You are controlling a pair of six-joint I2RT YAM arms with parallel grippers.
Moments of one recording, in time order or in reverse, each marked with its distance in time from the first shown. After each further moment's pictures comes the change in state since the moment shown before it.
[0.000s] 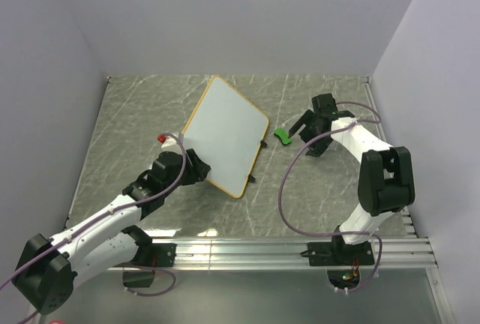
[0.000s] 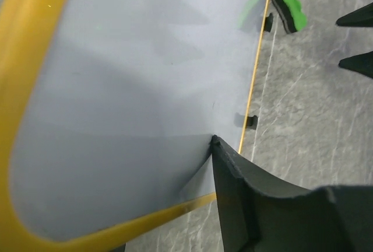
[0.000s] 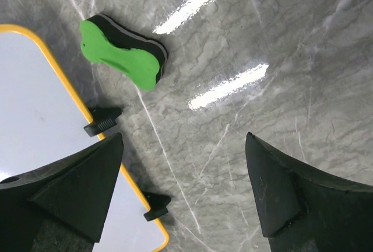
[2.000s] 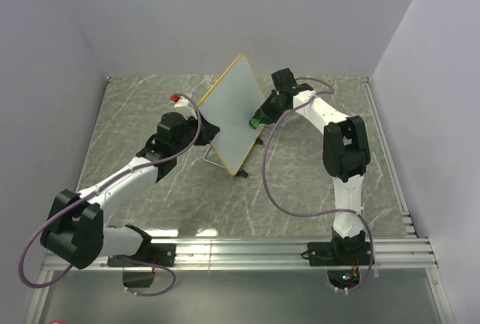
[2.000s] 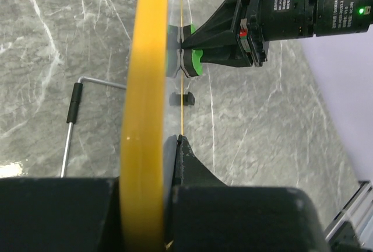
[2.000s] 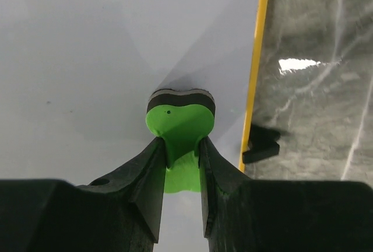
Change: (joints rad) left arm 0.139 0.386 0.319 0.278 0.272 0.180; right arm 0.199 0.471 0.608 -0.023 -0.160 0.131
